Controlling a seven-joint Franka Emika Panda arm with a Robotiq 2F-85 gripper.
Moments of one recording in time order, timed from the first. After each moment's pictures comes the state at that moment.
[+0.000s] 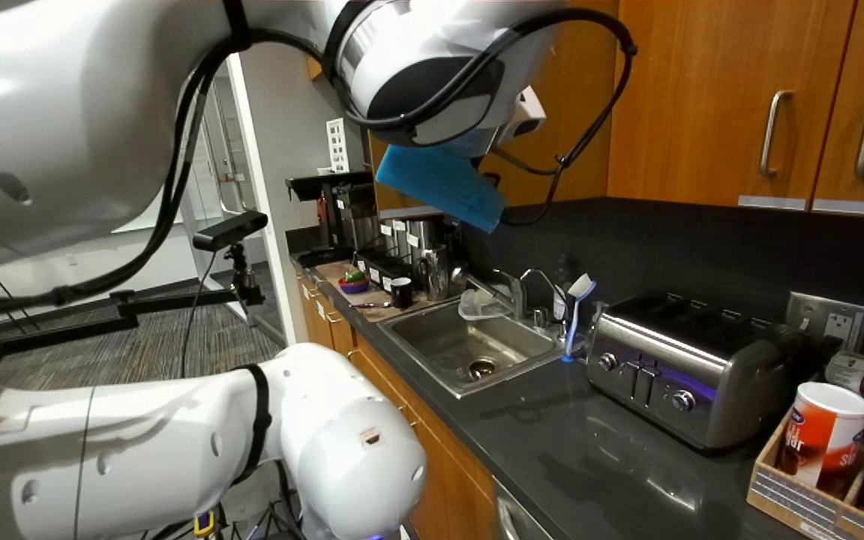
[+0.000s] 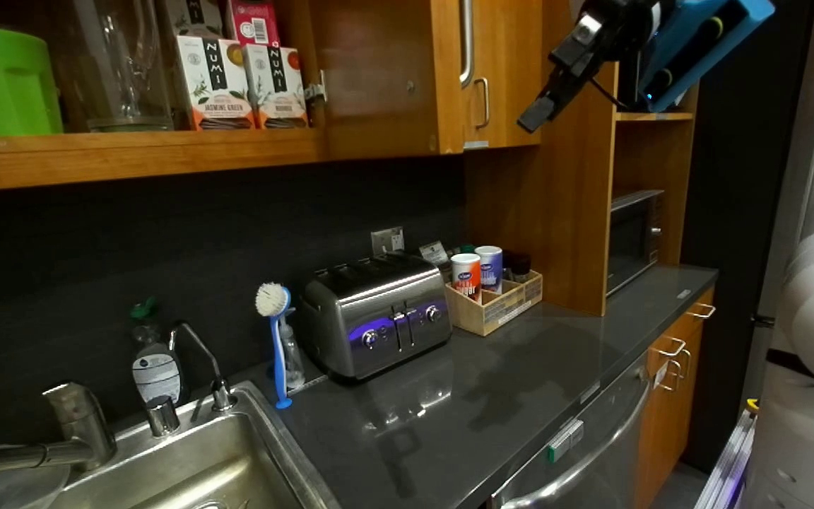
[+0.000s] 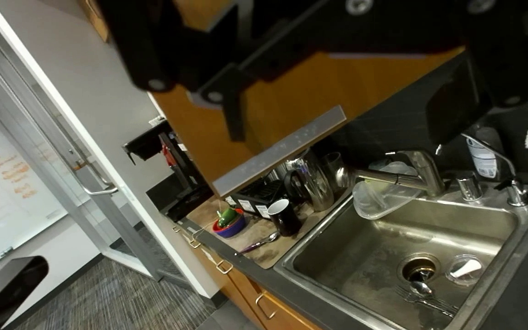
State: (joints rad) arm 0.06 -1.26 -0.17 -2.64 0.76 1.66 -0.67
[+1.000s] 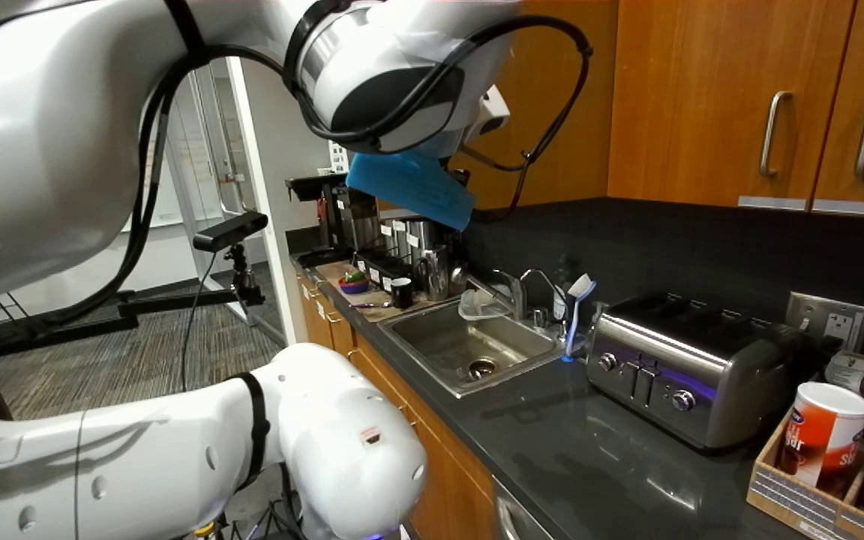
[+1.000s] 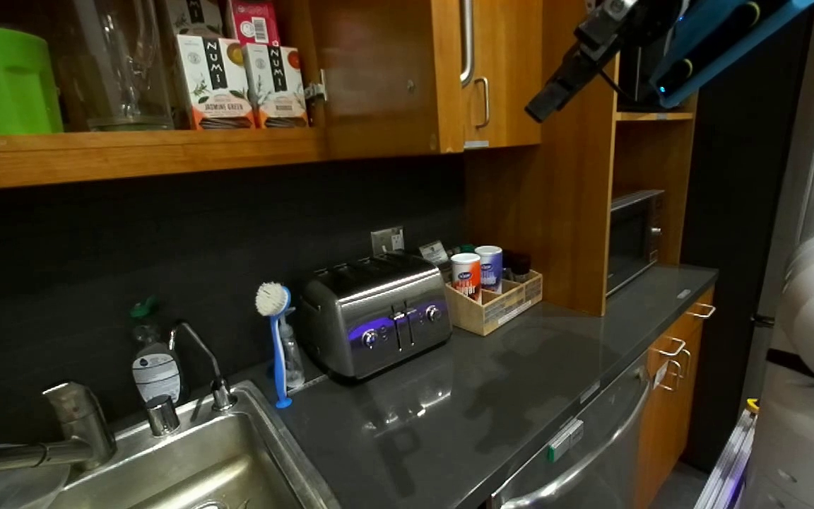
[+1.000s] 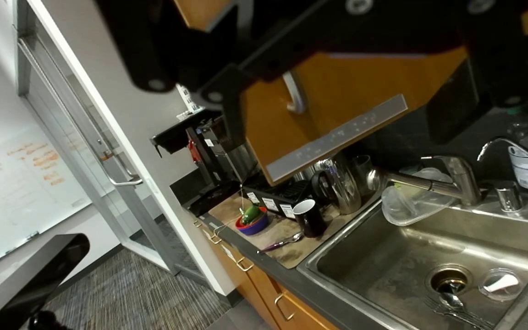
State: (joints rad) arm 0.07 -1.36 -0.11 -2.68 0.82 1.63 -0.68
